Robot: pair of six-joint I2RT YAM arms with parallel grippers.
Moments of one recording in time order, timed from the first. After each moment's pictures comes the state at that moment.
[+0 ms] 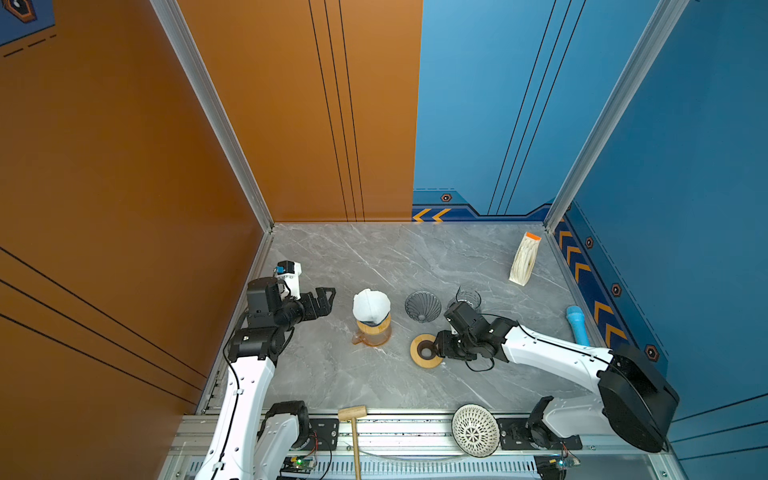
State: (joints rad) left arm 0.10 0.84 0.77 -0.54 0.42 -0.25; right arm 0.78 1.39 0.72 -0.44 -0.12 0.84
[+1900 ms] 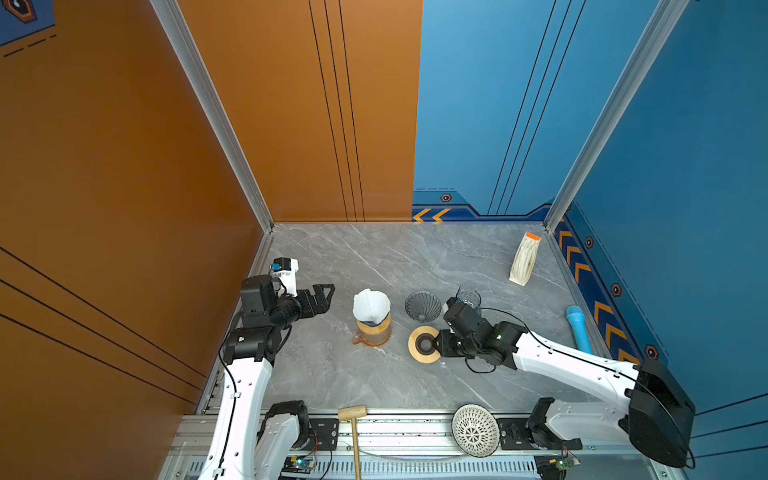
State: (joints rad) left arm 0.11 0.83 0.83 -0.56 0.49 -0.28; right arm 0.86 1.21 0.76 -0.51 0.02 0.77
